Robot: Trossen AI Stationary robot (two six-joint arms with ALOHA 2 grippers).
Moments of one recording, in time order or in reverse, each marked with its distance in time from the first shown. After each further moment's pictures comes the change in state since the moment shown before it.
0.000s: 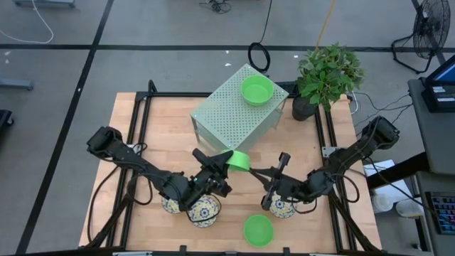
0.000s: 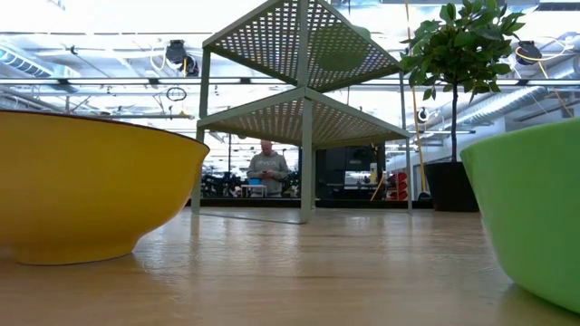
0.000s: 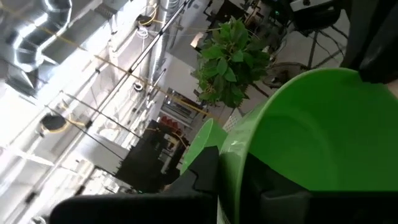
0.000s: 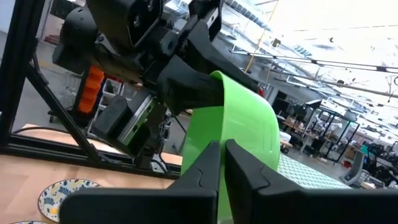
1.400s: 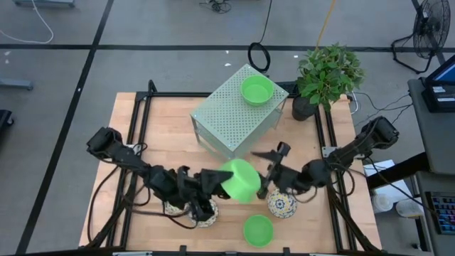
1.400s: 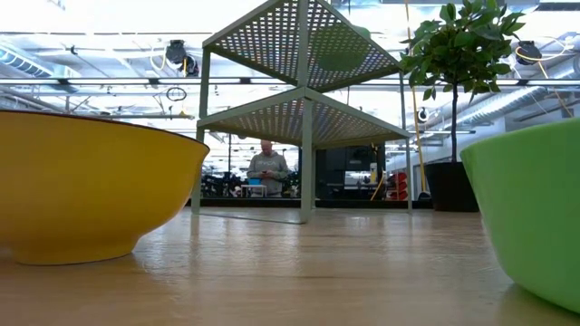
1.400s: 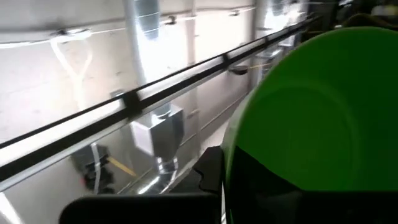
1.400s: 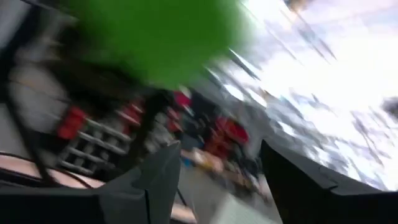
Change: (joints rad) left arm -0.015 0.002 0.001 0.591 0.694 0.710; right arm -0.102 0.002 0.000 0.200 -0.235 -0.268
